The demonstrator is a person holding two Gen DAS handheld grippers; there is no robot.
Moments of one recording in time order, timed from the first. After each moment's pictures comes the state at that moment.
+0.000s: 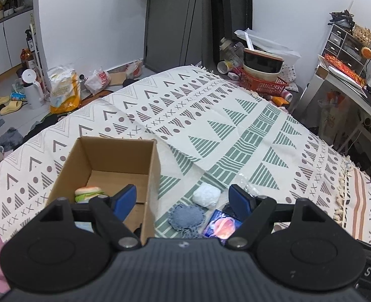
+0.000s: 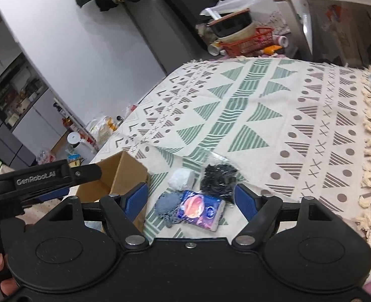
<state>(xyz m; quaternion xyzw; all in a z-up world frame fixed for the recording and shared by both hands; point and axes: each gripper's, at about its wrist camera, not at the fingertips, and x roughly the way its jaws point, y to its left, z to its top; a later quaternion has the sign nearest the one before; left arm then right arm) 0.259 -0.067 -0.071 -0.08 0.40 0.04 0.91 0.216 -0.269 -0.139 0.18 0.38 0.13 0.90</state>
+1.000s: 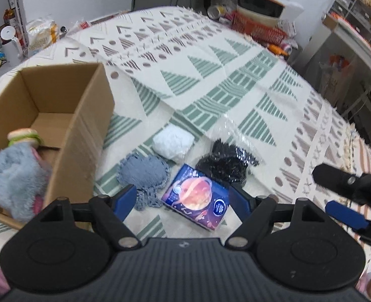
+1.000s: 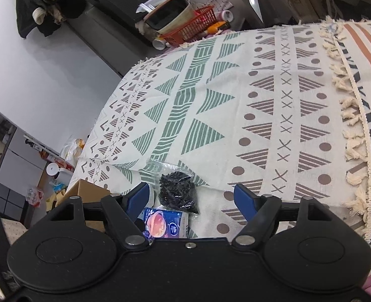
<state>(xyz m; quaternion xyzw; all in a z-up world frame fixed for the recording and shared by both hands) 0.298 -0.115 -0.173 -0.11 0.50 0.01 0.86 0.254 -0.316 -0.184 0.27 0.41 0.04 0.87</state>
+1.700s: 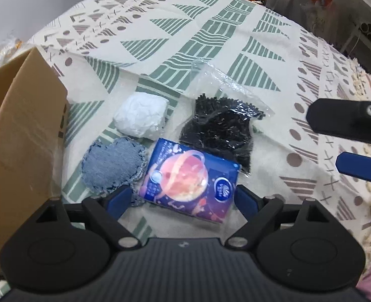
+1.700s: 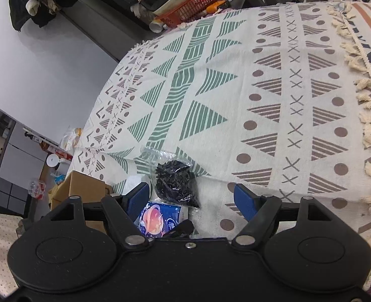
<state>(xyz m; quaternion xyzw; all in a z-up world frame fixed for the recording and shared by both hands) 0.318 -0.147 -0.230 0.00 0.53 -0.05 0.85 0.275 -0.308 -0.209 0.28 0.45 0.06 0.85</state>
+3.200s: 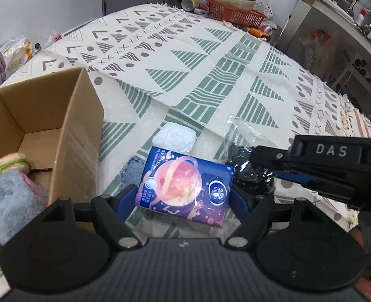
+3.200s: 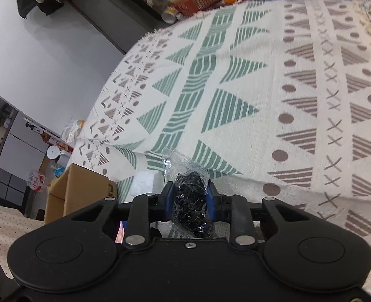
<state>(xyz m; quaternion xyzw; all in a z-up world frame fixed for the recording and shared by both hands) 0.302 -0.099 -0.183 -0.06 0.49 -0.05 0.87 0.293 -0.270 -0.222 0.26 0.44 0.07 0.85</state>
